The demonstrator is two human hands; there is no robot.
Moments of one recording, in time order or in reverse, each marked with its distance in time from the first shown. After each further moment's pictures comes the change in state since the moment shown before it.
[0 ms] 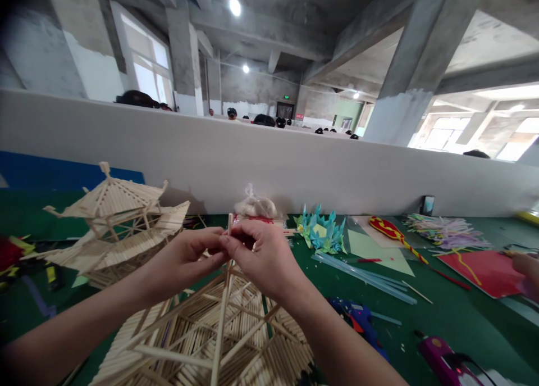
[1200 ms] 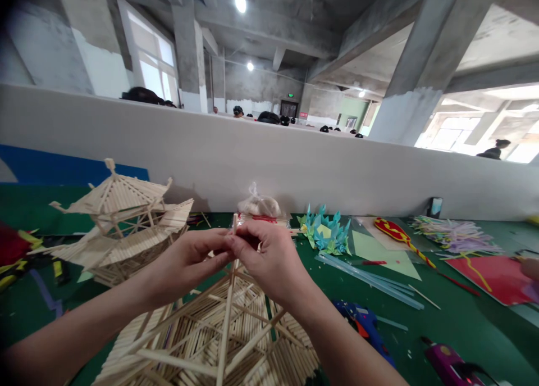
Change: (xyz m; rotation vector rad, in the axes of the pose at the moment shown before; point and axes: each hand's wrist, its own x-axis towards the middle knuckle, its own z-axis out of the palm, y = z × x) left_hand -0.003 -0.001 -0.001 0.008 0.004 0.019; right_hand 0.001 0.000 0.000 -0.013 0.016 -0.007
